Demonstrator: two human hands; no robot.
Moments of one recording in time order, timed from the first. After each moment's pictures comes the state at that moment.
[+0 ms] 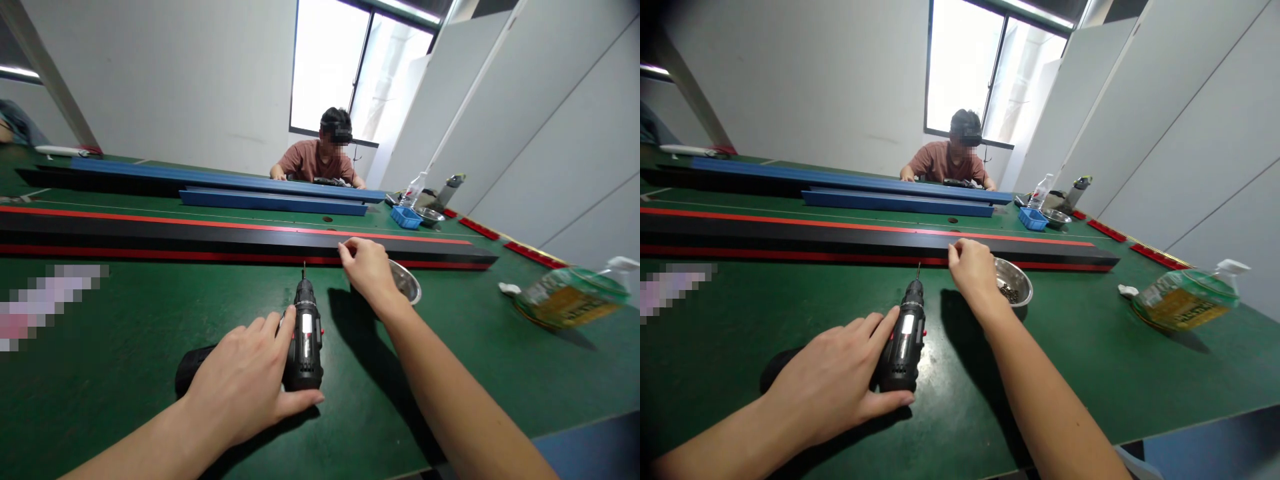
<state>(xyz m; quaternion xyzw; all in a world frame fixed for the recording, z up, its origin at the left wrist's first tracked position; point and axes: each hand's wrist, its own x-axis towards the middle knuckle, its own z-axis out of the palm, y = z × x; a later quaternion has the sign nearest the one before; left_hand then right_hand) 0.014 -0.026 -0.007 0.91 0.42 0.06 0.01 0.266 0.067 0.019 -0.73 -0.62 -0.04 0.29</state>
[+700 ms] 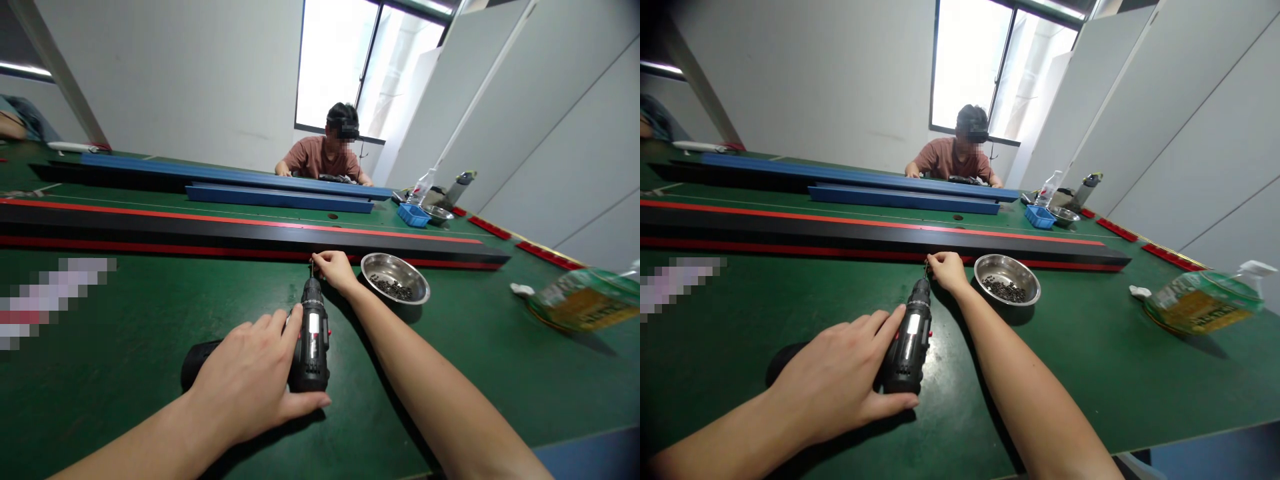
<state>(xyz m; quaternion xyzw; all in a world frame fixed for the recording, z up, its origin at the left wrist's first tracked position) 0.014 -0.025 -0.008 0.91 0.42 0.05 0.02 0.246 0.138 -0.071 -0.62 -0.58 0.30 0.43</state>
